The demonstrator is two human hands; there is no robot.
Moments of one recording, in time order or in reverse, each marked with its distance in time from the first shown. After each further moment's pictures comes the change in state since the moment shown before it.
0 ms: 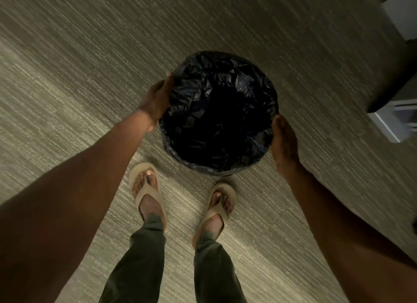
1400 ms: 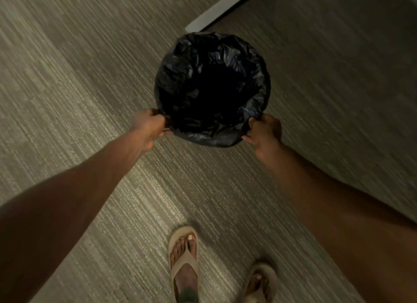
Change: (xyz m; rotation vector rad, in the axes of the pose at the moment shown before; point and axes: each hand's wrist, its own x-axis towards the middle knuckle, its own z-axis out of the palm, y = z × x) left_hand 0.056 0.081 -0.214 -0.183 0.378 -0.021; right_hand 0.066 -0.271 0.206 0.371 -0.108 0.093
